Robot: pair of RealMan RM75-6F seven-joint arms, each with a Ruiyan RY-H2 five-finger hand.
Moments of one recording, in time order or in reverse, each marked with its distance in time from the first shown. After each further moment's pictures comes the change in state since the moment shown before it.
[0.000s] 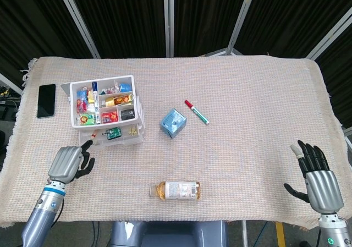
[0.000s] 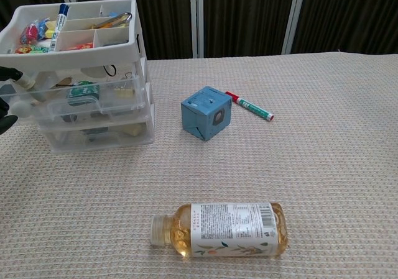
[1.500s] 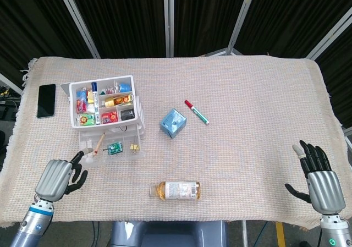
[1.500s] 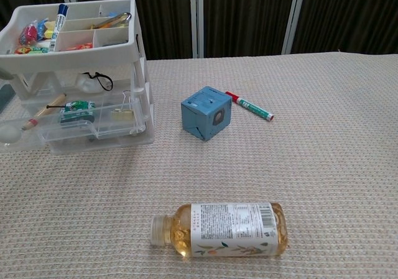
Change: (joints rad) left arm 0.118 0.055 0.122 0.024 0.321 0.159 -0.115; right arm -0.005 0.010 0.001 -0.009 0.004 0.005 0.008
